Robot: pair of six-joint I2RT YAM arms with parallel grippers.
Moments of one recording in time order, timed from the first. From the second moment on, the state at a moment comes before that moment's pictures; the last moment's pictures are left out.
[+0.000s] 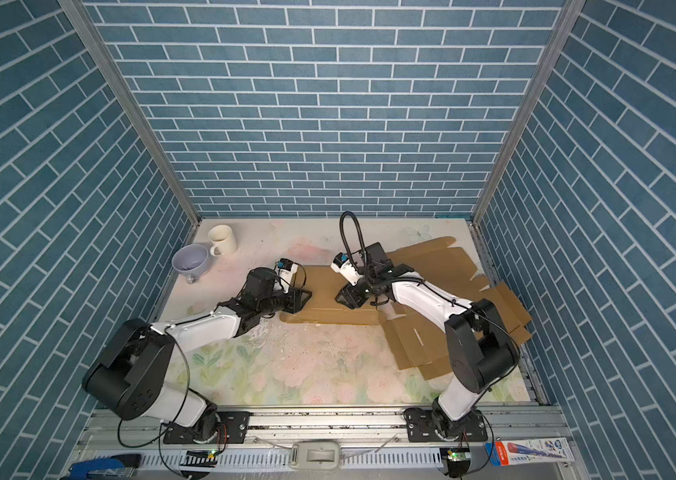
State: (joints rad) left arm -0.47 1.47 0.70 0.17 0.26 -0.32; right arm 0.56 1.61 1.14 -0.42 -0.42 -0.13
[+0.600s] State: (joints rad) left arm -0.29 1.62 0.85 0.03 0.29 -0.41; right arm 0.26 1.69 1.13 -0.52 -0.38 0.43
